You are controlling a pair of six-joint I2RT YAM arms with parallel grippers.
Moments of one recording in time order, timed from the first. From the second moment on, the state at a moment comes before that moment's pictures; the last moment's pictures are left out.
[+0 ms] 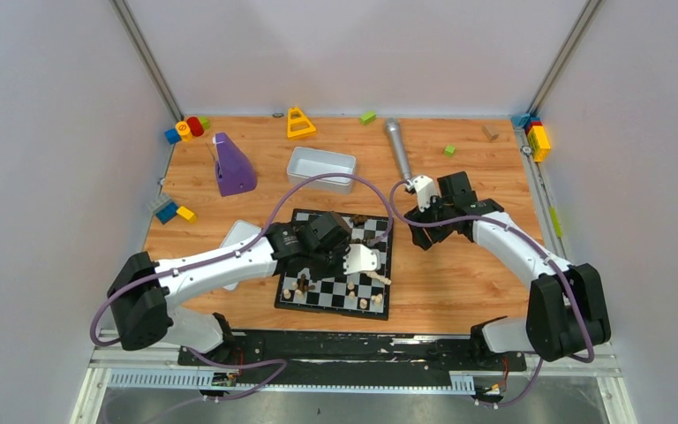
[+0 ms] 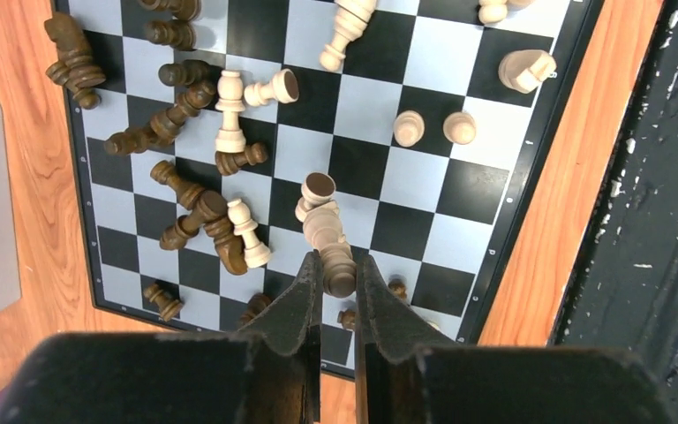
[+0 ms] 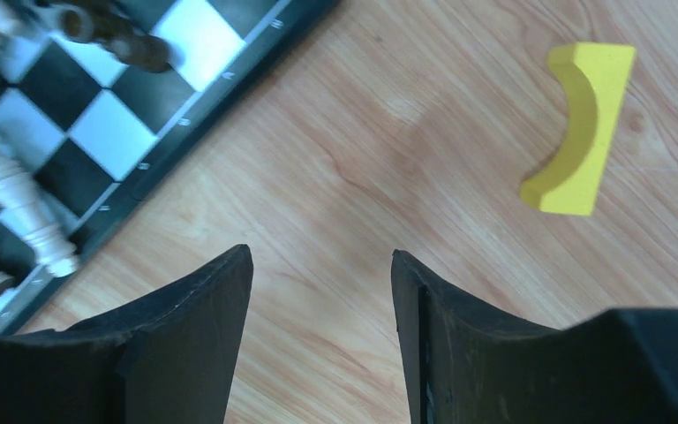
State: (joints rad) left arm -1.04 1.38 1.03 -0.68 0.08 0.53; right arm 0.32 1.36 0.87 -0.52 -0.22 -0.34
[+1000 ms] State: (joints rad) left arm -0.97 1.16 0.87 -0.43 0.17 0.58; right arm 0.53 1.76 1.18 -0.48 -1.07 -0.26
